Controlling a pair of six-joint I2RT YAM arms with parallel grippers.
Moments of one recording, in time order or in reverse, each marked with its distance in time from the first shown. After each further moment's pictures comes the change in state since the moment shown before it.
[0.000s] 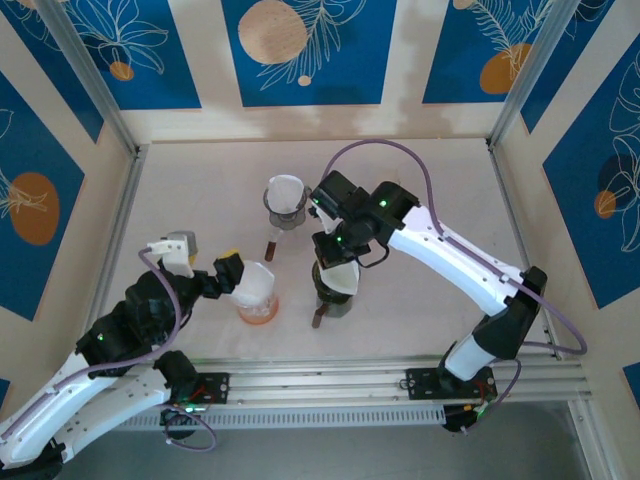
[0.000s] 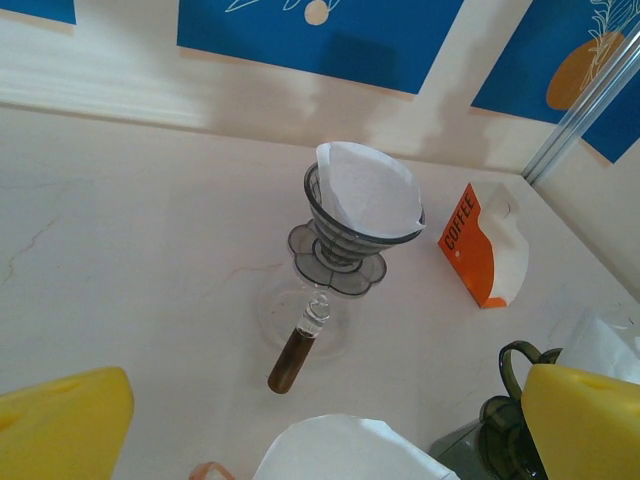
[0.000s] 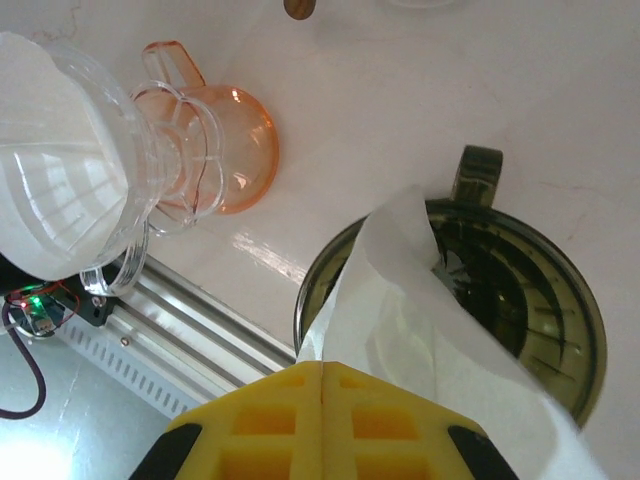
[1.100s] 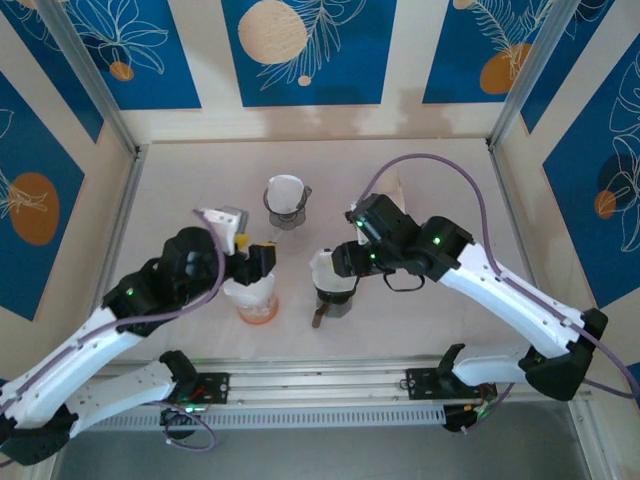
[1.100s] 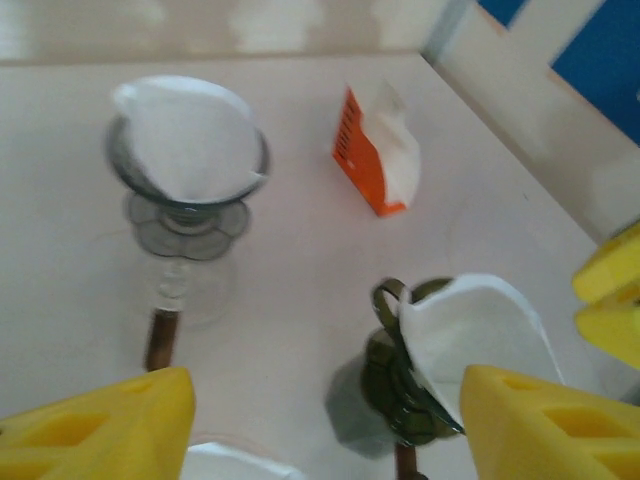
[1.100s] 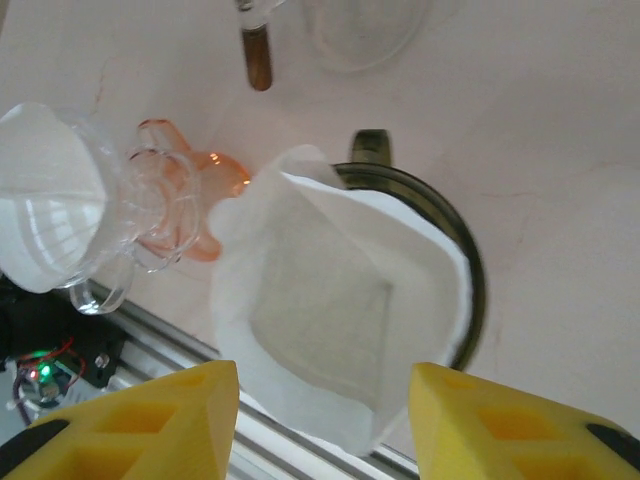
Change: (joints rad) left arm 0.000 0.390 0.275 -0.050 0.351 0.066; right arm 0.001 -0.360 -0.336 0.188 0.139 0.139
